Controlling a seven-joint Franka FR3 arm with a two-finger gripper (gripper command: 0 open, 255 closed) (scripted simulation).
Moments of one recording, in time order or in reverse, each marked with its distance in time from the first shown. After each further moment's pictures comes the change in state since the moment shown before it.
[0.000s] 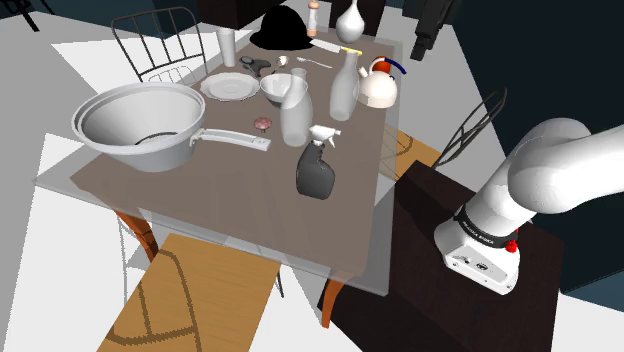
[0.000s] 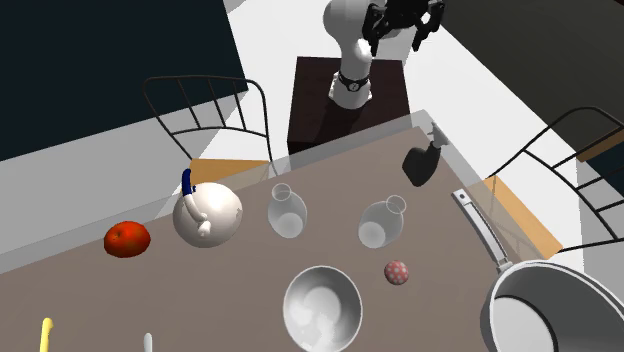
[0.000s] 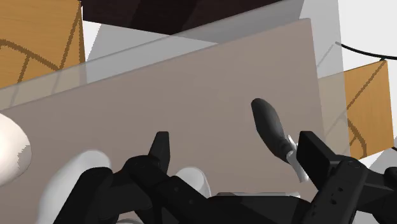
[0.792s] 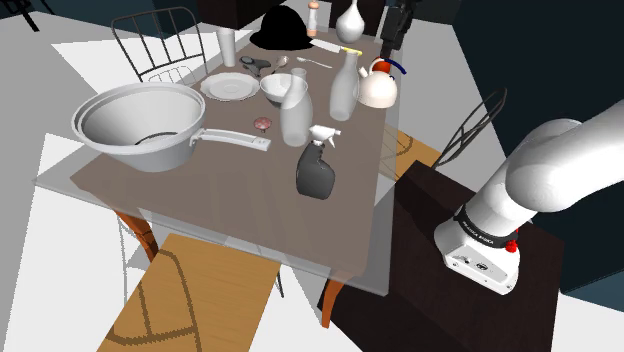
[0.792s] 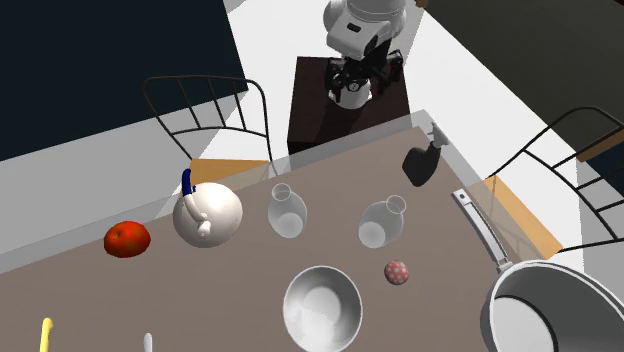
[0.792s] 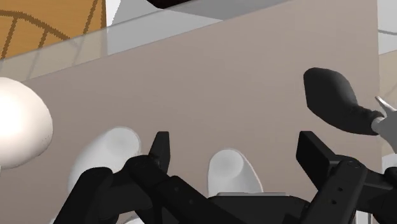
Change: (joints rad) arm -0.048 0.288 -0.098 0.083 -0.079 0.196 -0.137
